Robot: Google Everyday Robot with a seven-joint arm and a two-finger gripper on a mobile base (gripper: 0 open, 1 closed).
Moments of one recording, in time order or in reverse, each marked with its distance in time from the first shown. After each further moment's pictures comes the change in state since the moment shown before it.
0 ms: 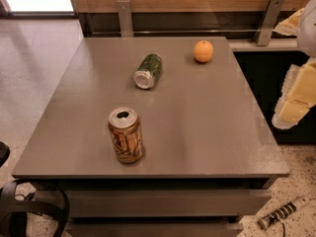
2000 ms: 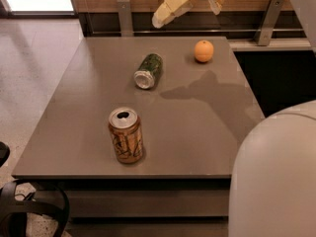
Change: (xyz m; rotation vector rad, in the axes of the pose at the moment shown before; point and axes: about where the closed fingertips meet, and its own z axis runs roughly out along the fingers) arm -0.165 -0.171 0.098 -0.129 -0.111 0.768
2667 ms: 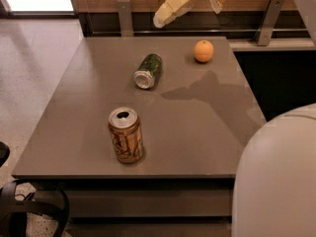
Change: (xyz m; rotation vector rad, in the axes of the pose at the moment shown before) arm -0.001 0.000 -0.001 0.002 -0.013 -0.010
